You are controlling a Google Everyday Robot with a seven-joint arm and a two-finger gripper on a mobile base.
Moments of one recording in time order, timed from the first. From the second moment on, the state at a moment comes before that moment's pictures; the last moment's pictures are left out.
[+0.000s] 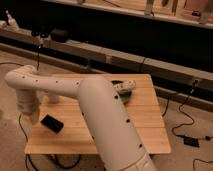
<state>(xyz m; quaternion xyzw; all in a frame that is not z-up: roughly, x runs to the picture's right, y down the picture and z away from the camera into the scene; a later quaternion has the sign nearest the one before) -0.370 0.167 0.745 -0.04 -0.50 -0.85 0.19</state>
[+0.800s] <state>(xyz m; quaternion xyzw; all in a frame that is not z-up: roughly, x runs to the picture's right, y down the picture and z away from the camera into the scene) -0.376 0.227 0.786 -0.03 -0.46 -0.87 0.17</state>
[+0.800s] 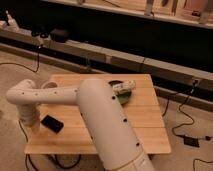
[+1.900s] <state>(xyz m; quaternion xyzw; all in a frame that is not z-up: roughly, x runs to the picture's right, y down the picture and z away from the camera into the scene) -0.347 0.219 0.831 -0.04 -0.42 -0.88 0.22</state>
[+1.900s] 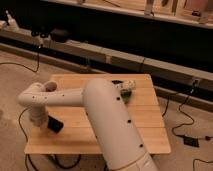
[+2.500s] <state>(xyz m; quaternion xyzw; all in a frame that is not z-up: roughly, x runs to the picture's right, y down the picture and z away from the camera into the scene) -0.318 0.192 0.845 -0.06 -0.39 -0.88 0.25</state>
